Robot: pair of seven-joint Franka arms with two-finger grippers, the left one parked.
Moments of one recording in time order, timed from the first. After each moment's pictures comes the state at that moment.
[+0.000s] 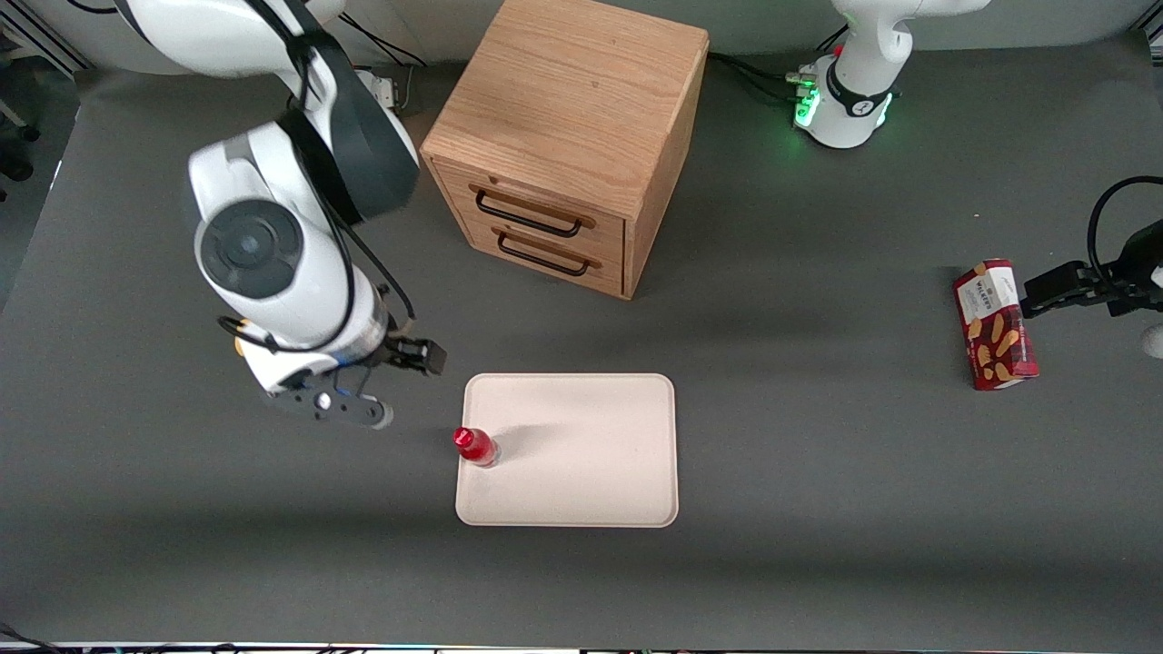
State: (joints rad) arm 0.43 0.55 0.02 -0.99 -0.06 1.43 0.65
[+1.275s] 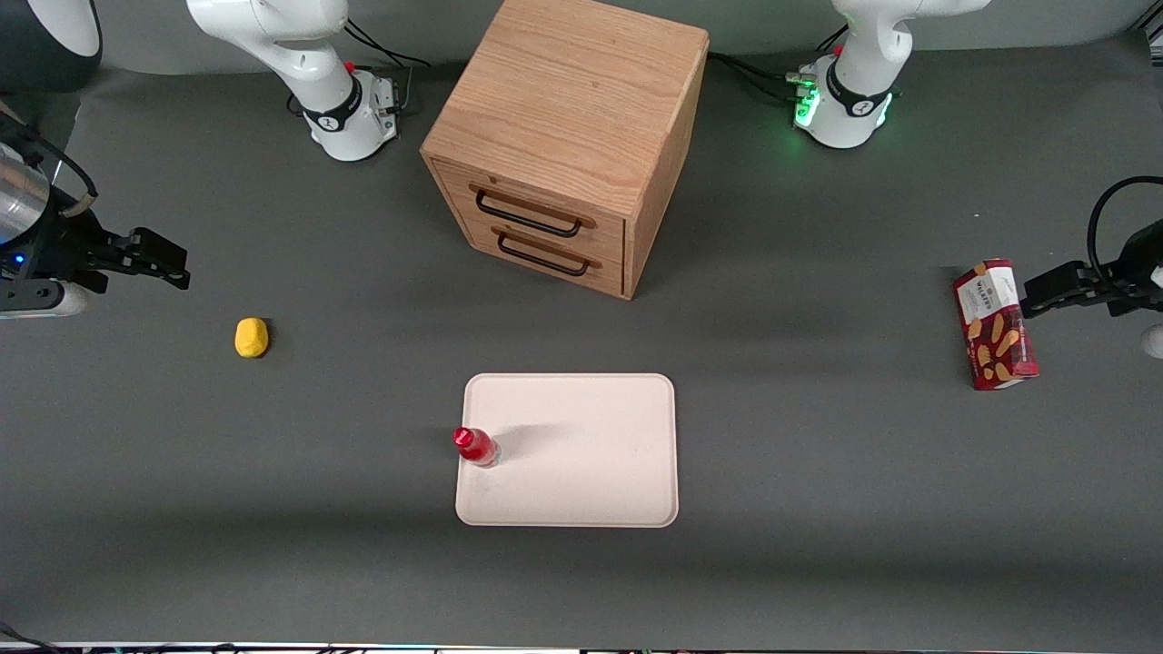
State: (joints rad) arm -0.02 0.05 0.09 -1.52 -0.07 1.55 0.04
